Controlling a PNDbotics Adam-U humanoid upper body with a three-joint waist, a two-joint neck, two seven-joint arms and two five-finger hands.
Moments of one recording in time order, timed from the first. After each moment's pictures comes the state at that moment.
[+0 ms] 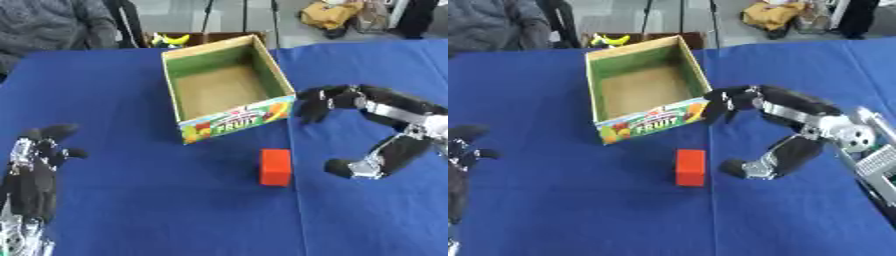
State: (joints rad) left arm -0.18 0.14 -0.07 -1.68 0.14 -0.17 0.03; right arm -0.33 -0.77 0.20 -1.85 0.11 -0.32 0.52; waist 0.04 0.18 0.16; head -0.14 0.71
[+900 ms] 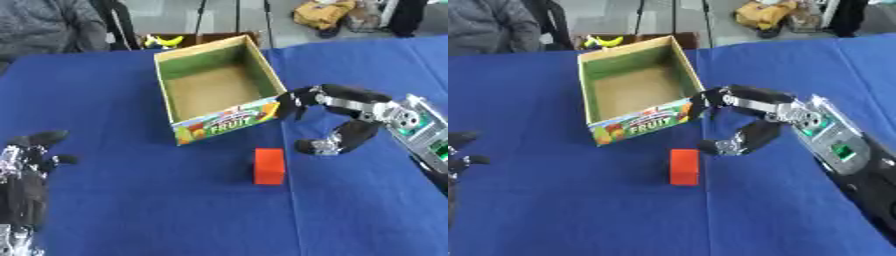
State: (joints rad) left arm -0.18 0.14 -0.08 -1.67 0.14 -0.17 0.02; right arm -0.47 -0.70 0.28 -1.57 0.19 -0.34 0.58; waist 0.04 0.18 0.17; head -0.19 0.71
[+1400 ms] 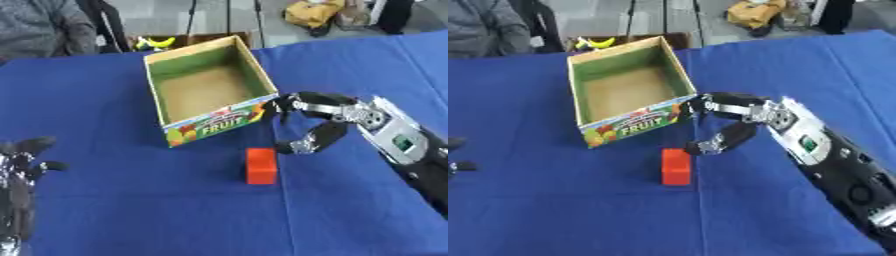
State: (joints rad) left arm -0.18 0.14 -0.09 -1.67 0.14 -0.17 0.02; right arm -0.52 -0.66 0.31 -1.41 0.28 -0.40 0.56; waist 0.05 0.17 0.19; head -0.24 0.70
